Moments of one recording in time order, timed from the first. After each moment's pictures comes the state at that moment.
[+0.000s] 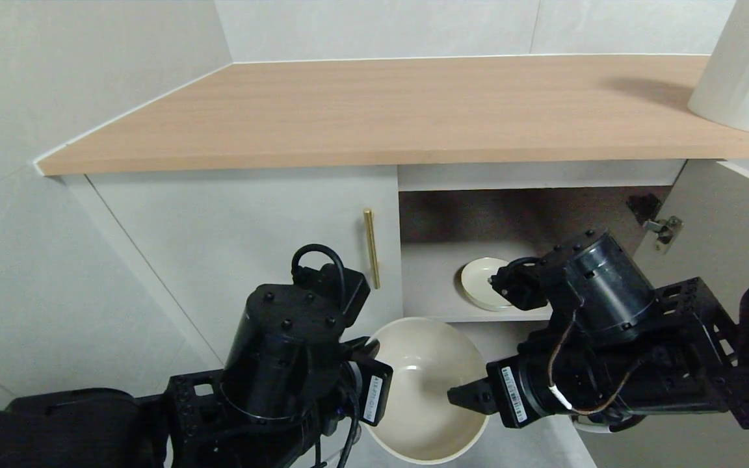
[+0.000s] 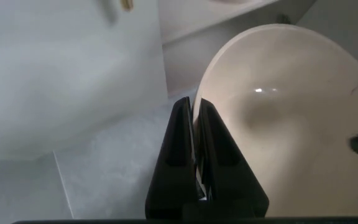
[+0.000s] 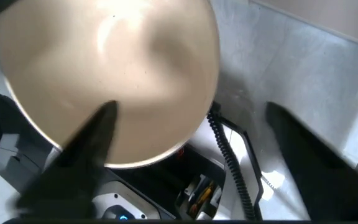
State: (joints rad) left arm -0.90 1.68 -0.71 -0.45 0.44 -0.23; right arm 0.83 1.68 -1.01 0.13 -0.02 0.40
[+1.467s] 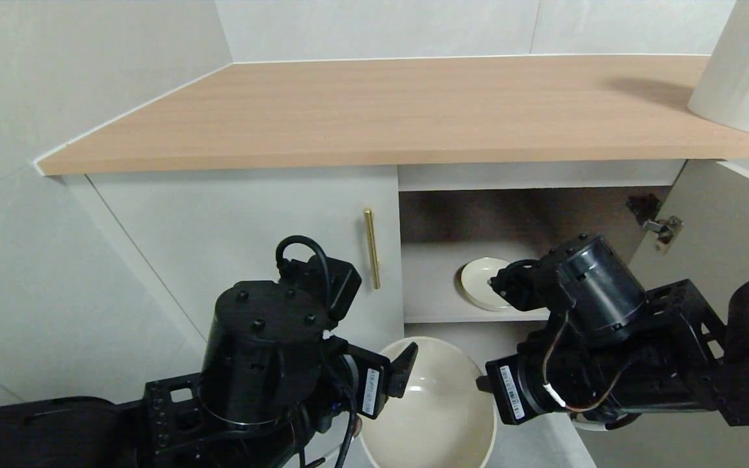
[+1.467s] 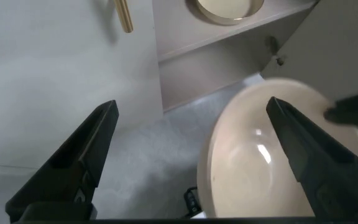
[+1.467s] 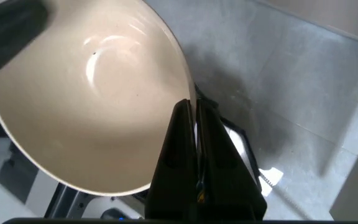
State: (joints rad) left arm -0.91 1.65 -0.69 -0.53 0.45 -0.23; right arm 0.81 1.69 -1.01 0.13 -0.04 0.40
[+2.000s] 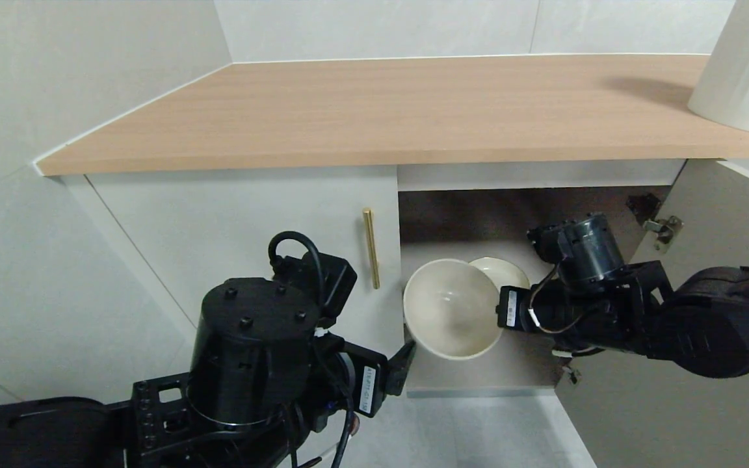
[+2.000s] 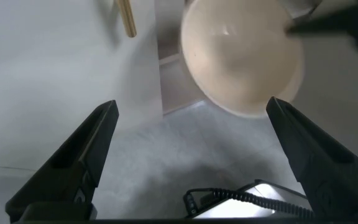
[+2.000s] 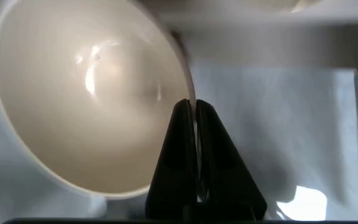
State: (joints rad) left arm -0.91 1.64 -0.69 -0.53 0.45 -0.23; right arm 0.58 1.84 -1.00 -0.22 -0.18 0.55
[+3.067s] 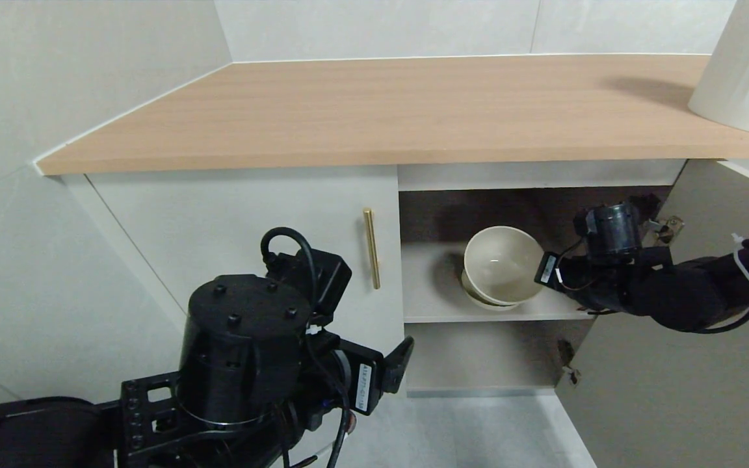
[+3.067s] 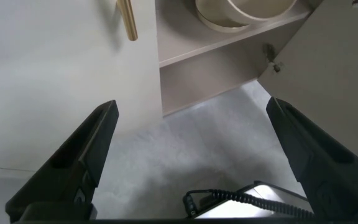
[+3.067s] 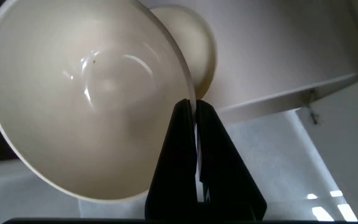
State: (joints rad) left arm -0.90 1.62 -0.69 -0.53 0.45 -0.23; right arm 0.33 1.99 -1.07 -0.39 -0.23 0.58
